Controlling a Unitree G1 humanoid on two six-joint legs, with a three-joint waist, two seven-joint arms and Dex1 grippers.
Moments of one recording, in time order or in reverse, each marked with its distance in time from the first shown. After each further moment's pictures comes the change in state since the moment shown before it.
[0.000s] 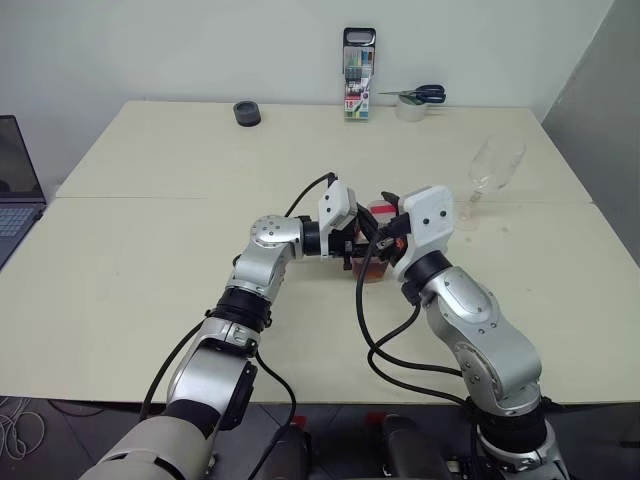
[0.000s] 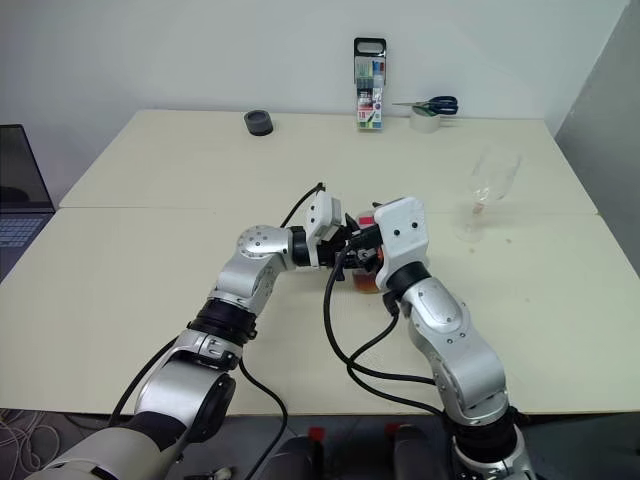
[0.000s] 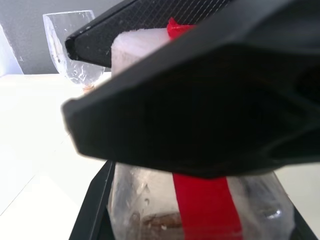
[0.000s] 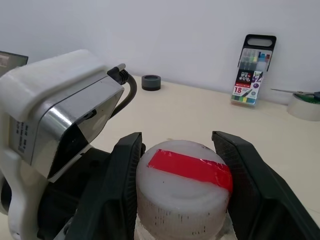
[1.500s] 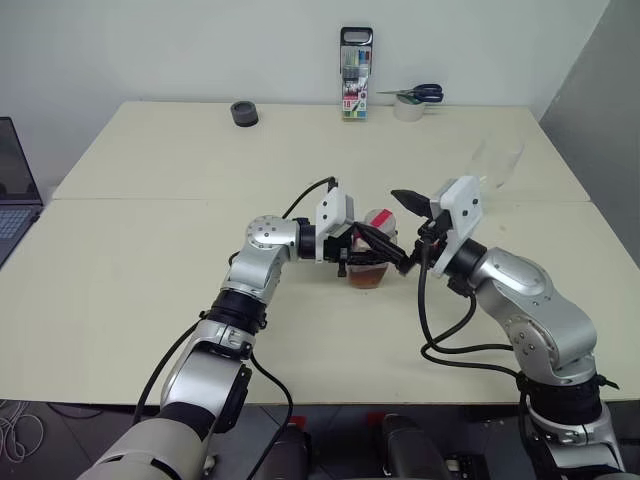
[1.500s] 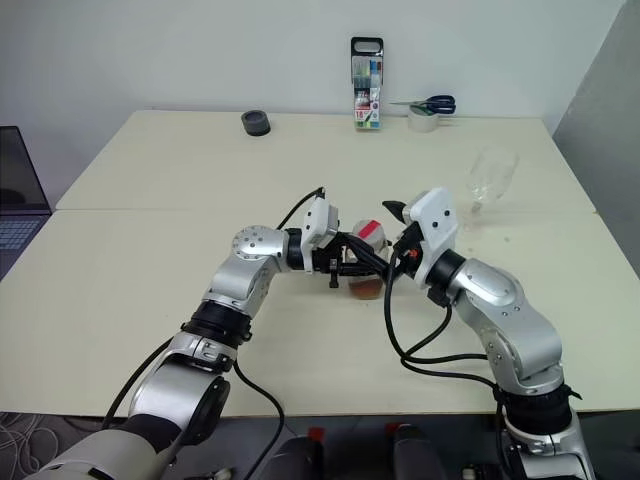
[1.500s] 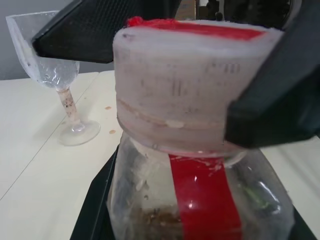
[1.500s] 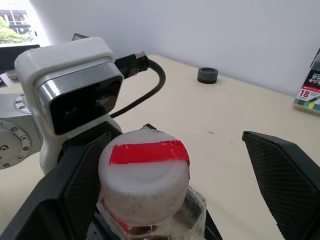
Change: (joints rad) left arm 0.018 0.027 -0.018 -0.036 -0.007 -0.009 -0.076; right arm -0.033 -0.251 -0.189 0.084 0.278 -0.037 0.353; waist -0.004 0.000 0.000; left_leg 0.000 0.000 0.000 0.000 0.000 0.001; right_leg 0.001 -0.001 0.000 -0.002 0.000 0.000
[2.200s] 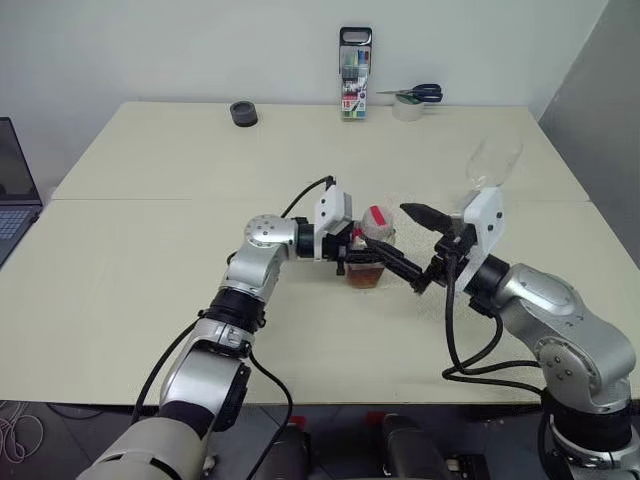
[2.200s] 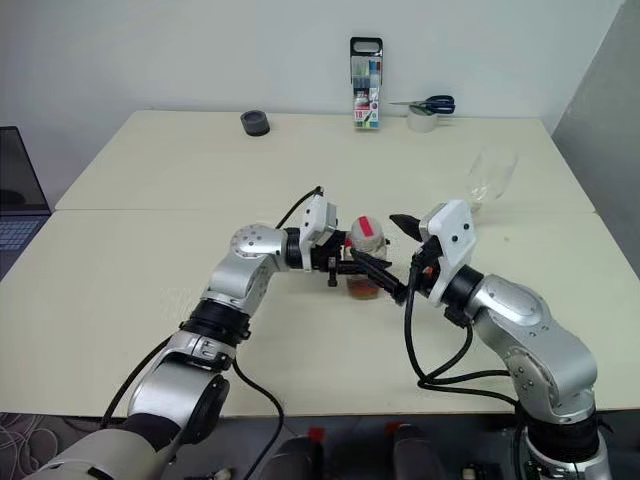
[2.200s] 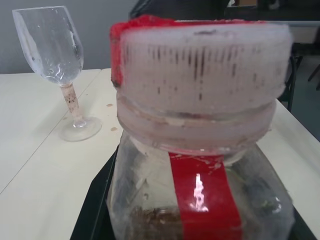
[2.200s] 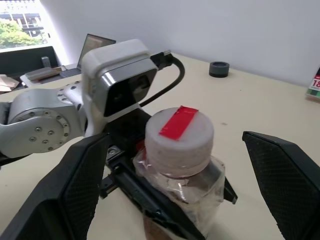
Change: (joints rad) left arm -0.008 0.005 0.014 0.005 -0.008 0.037 0.006; right arm 0.065 -0.086 -0.078 -0.176 0.195 0.143 0.002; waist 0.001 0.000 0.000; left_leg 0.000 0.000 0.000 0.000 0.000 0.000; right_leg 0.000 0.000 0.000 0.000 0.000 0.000
